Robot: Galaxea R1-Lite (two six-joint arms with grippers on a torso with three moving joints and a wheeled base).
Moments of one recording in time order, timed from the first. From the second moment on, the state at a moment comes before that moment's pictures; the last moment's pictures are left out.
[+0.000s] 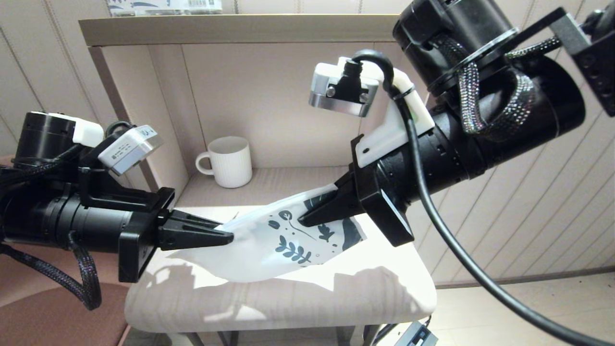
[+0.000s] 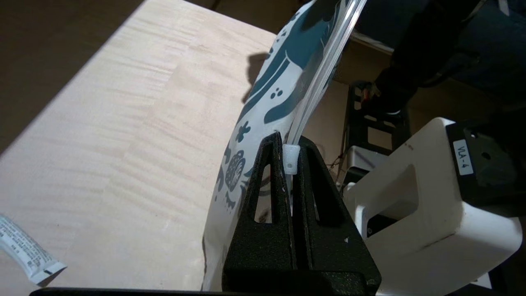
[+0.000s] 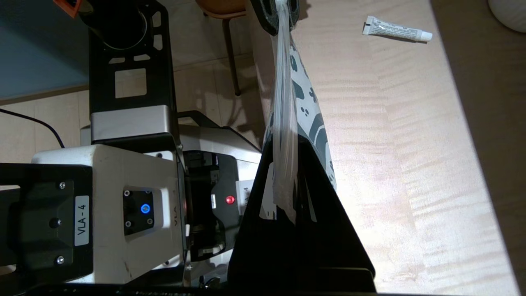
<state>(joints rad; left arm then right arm) -0.27 1.48 -0.93 0.08 -1.07 0.38 0.76 1.79 -1.95 0.83 0.49 -0.42</state>
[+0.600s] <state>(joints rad) -0.25 1.49 -0.88 0.08 -1.07 0.41 0.76 1.78 -1.95 0.83 0.49 -0.42</state>
